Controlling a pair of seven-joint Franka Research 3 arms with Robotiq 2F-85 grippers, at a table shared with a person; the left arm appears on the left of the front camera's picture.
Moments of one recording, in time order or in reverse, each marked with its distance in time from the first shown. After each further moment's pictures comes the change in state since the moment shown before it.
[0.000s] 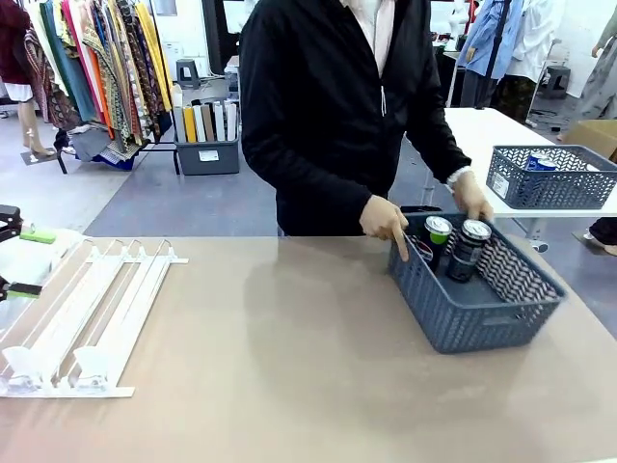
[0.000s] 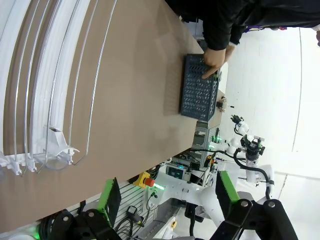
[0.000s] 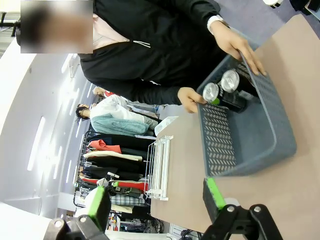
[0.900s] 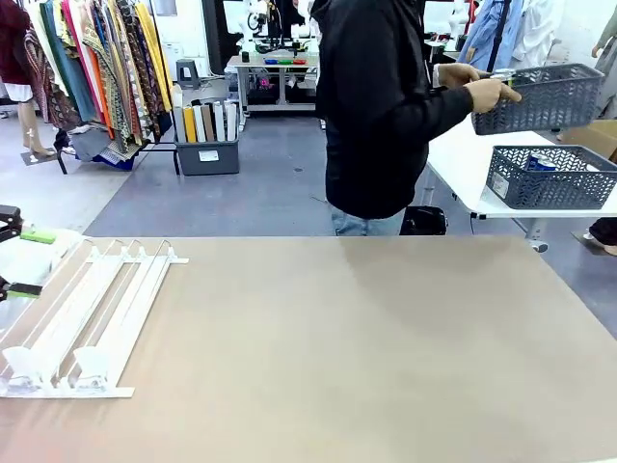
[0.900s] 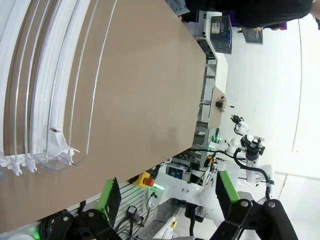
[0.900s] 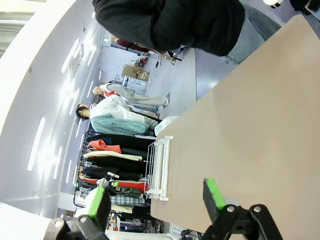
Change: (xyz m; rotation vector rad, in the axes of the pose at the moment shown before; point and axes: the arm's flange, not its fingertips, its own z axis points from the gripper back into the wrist) left arm 0.000 0.000 0.000 0.000 0.000 0.000; right arm 0.000 0.000 0.000 0.000 0.000 0.000
